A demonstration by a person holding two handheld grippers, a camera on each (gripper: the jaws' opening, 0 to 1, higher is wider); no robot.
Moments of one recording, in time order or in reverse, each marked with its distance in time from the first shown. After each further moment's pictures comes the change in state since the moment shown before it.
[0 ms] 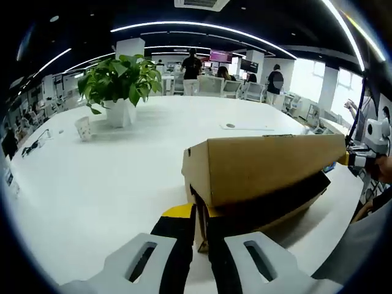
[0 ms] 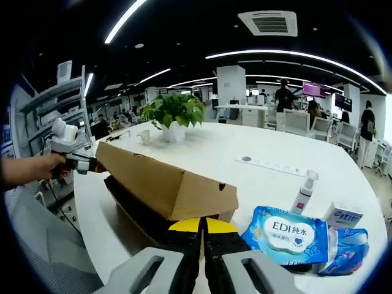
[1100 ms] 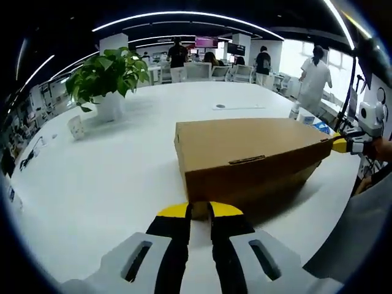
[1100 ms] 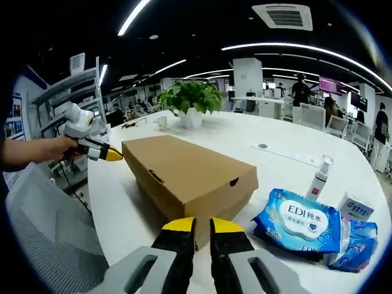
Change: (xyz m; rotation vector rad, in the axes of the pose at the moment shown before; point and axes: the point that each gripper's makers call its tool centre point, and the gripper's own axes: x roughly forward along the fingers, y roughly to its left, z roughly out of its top) left arm -0.006 -0.006 -0.031 0.096 0.102 -0.037; right arm -0.007 0.016 -0.033 -0.050 0.067 0.107
